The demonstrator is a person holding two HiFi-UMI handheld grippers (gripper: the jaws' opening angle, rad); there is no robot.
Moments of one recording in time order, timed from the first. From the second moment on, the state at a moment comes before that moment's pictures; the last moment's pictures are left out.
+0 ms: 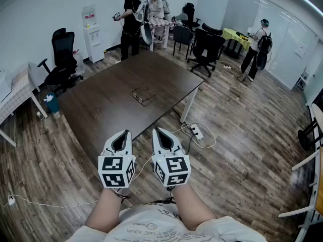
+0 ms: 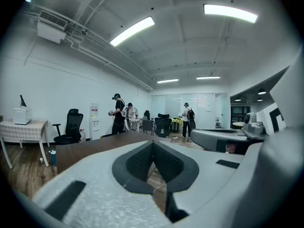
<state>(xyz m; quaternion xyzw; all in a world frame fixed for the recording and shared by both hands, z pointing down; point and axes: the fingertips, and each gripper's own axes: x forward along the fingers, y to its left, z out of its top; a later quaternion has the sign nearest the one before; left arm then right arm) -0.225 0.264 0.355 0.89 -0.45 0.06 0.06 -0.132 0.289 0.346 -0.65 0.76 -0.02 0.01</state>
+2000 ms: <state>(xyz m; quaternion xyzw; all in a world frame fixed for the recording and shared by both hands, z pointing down) -0.010 0.256 0.388 0.84 -0.53 0.09 0.09 0.086 0.276 0.367 -0.58 0.81 -0.04 0.04</state>
